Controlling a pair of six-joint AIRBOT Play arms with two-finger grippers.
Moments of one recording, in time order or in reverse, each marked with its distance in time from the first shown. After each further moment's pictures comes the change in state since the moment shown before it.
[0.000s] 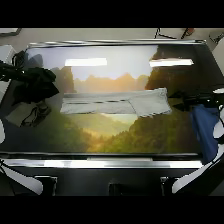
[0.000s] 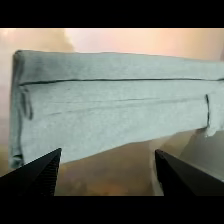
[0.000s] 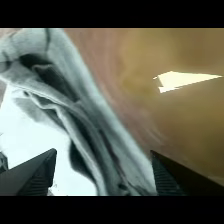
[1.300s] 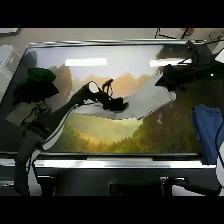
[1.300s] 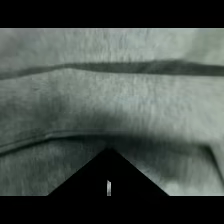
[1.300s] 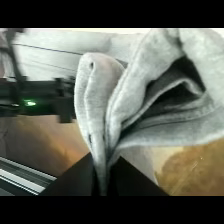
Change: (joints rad) left arm -0.781 -0.255 -0.131 -0.066 0.478 -0.109; right arm 0.418 0.642 0.000 -0.222 0.120 0.222
